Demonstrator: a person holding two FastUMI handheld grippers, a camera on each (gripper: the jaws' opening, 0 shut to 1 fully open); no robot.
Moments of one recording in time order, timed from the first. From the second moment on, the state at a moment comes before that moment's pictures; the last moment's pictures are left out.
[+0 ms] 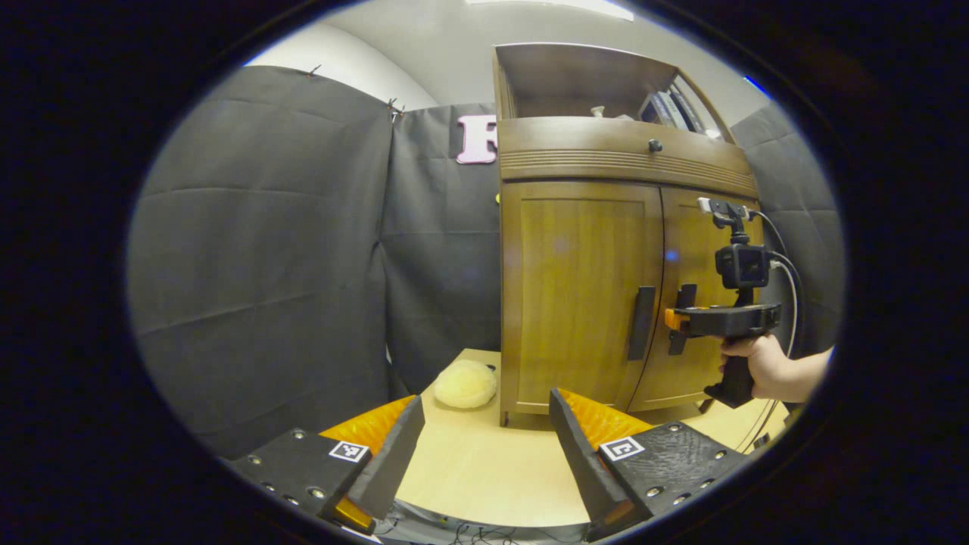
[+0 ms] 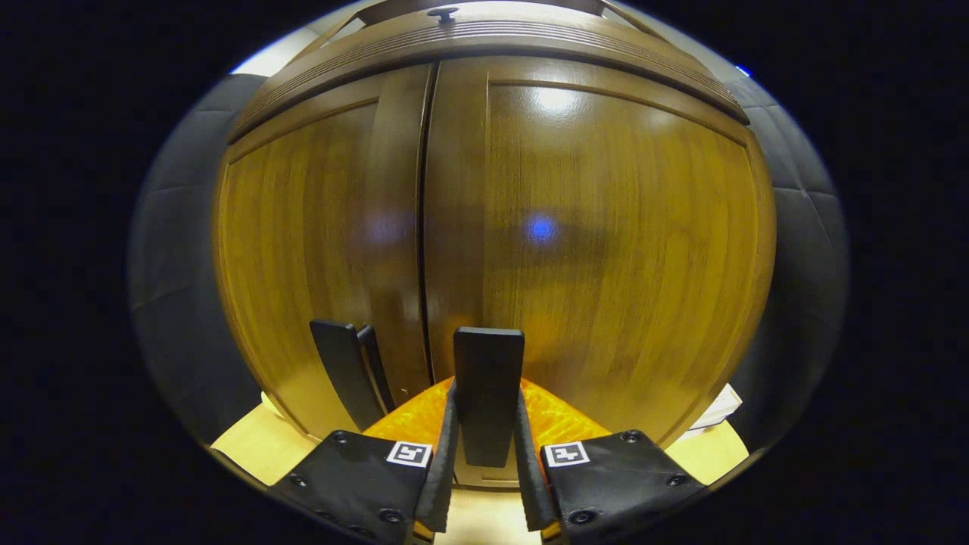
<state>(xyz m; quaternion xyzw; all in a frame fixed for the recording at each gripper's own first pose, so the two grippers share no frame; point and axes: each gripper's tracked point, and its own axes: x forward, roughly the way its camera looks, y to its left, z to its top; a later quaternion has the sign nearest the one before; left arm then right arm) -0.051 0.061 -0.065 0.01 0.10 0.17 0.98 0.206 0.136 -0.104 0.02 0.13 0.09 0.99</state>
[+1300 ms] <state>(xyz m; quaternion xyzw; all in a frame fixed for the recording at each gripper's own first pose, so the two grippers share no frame) -0.037 0.064 -0.067 0.01 0.08 0.12 0.99 0.129 0.114 -0.108 0.02 0.15 0.13 0.98</state>
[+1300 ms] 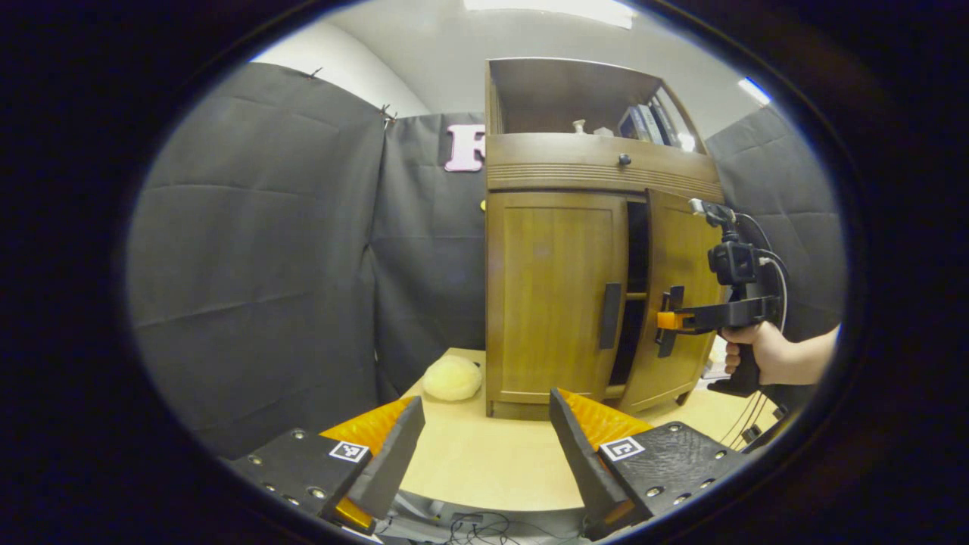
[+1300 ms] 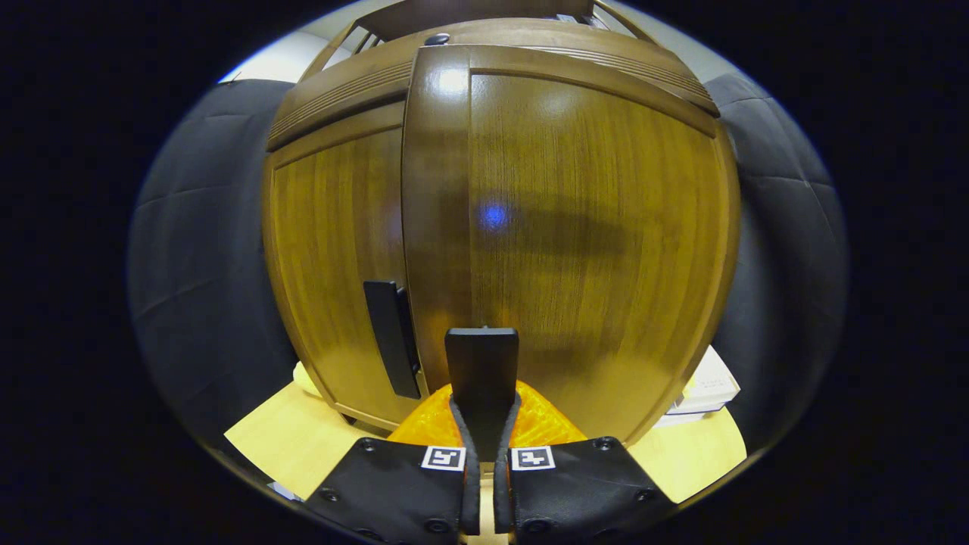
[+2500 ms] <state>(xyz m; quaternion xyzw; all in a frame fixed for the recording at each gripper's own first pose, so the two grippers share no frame) 0.122 0.100 -0.083 -0.01 0.08 -0.04 1.00 0.012 -0.020 -0.110 0.04 0.14 0.05 0.99</state>
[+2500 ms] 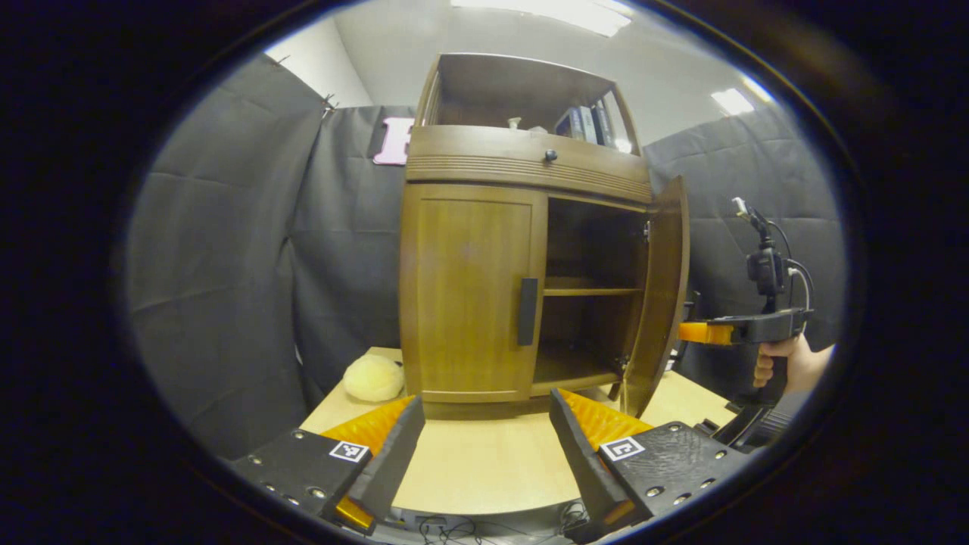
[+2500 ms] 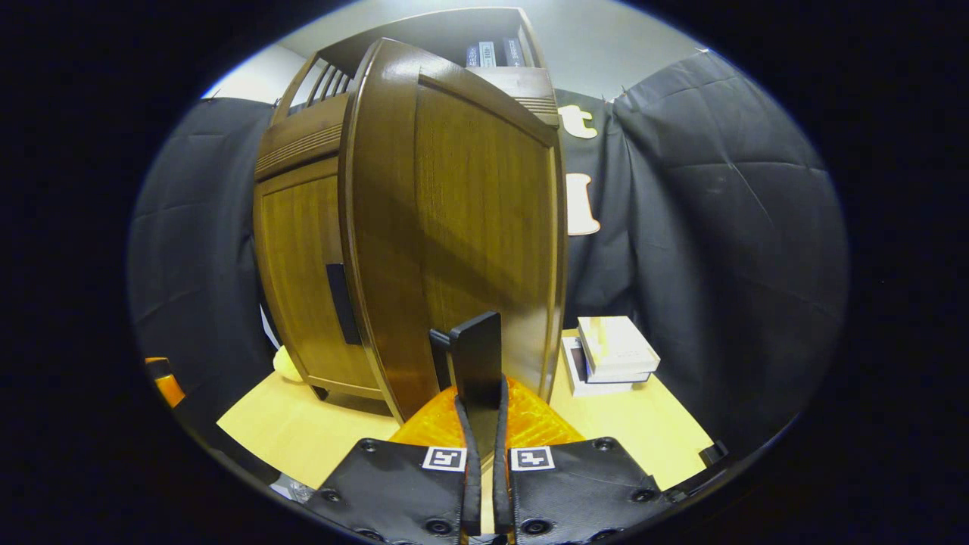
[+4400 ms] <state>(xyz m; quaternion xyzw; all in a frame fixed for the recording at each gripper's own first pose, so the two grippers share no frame) 0.161 0.127 -0.069 -0.02 0.09 0.05 0.99 0.009 -0.159 -0.115 0.06 0.14 0.16 0.97</state>
